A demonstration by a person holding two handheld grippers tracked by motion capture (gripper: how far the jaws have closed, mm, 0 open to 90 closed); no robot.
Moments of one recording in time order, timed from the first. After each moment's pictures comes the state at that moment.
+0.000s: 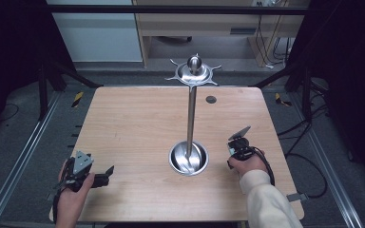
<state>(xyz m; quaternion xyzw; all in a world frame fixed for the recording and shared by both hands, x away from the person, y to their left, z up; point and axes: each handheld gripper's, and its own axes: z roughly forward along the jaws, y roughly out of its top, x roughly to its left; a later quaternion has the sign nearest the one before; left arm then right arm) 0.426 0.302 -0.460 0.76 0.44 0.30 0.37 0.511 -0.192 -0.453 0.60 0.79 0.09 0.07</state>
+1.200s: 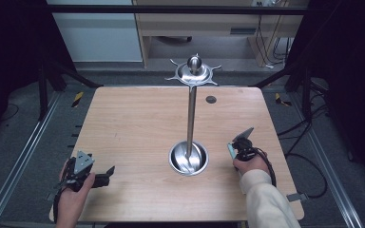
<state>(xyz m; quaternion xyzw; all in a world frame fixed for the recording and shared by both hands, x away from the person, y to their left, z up) 0.427 0.300 -0.460 0.77 0.44 0.30 0.37 0.517 -0.206 -0.466 0.62 0.78 0.07 0.05</state>
